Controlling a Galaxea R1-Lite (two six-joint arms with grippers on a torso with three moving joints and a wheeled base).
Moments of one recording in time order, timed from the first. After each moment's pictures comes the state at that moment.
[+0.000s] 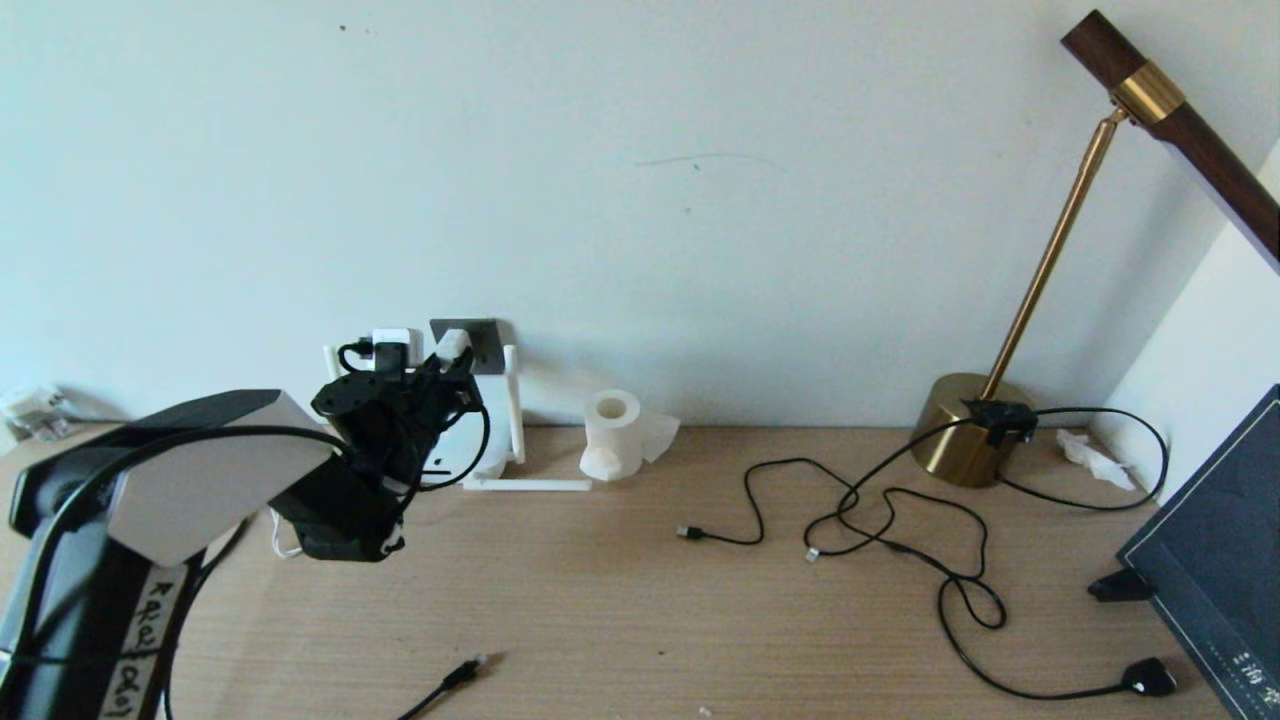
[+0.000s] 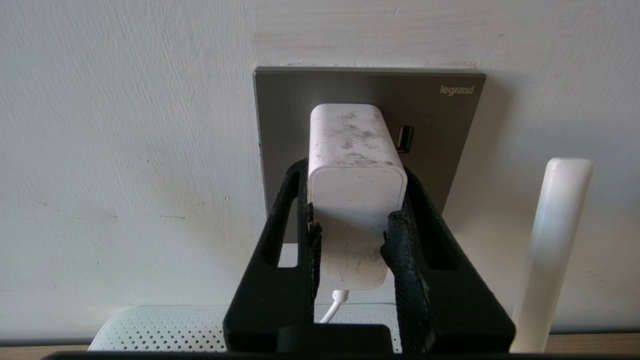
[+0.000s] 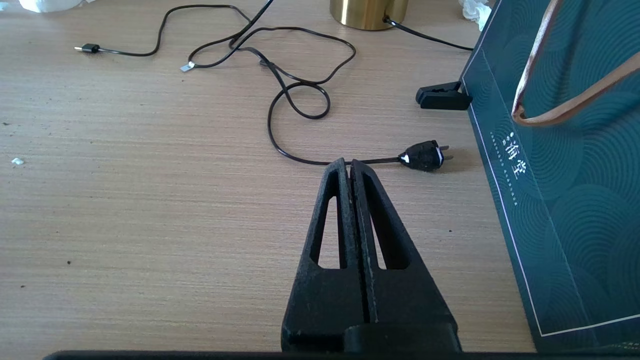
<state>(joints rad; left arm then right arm) -0.09 2.47 -1.23 -1.52 0.03 0.05 0.00 0.00 -0.10 0.25 0.00 -0.01</state>
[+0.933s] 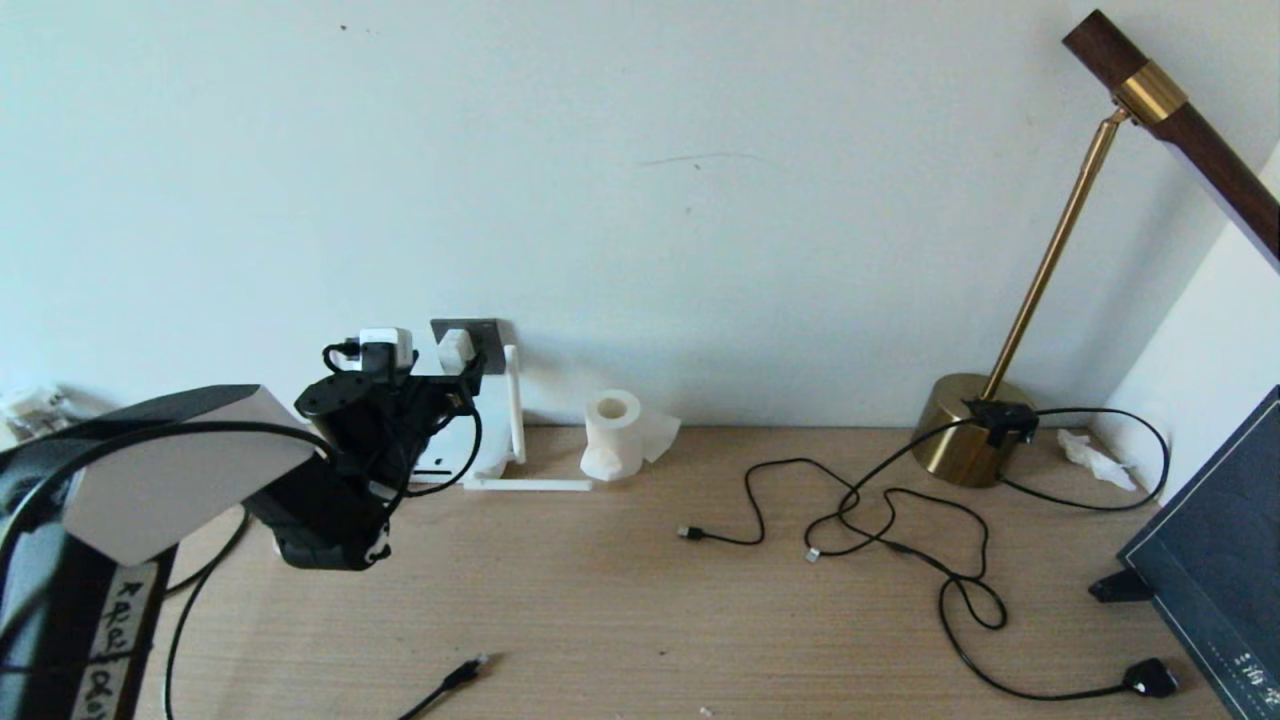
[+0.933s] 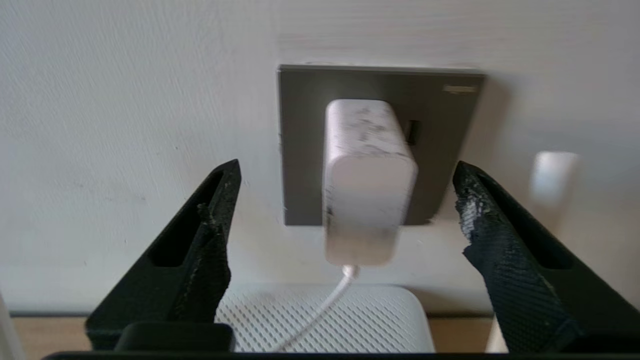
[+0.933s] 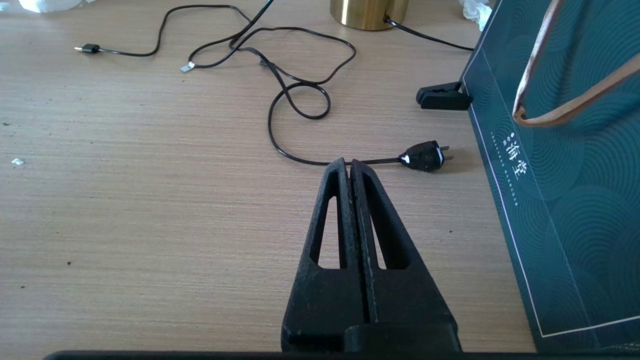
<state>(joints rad) -0.10 2.41 -1.12 -1.52 0.03 0.05 0.00 0.00 -0.10 0.25 0.00 -0.01</state>
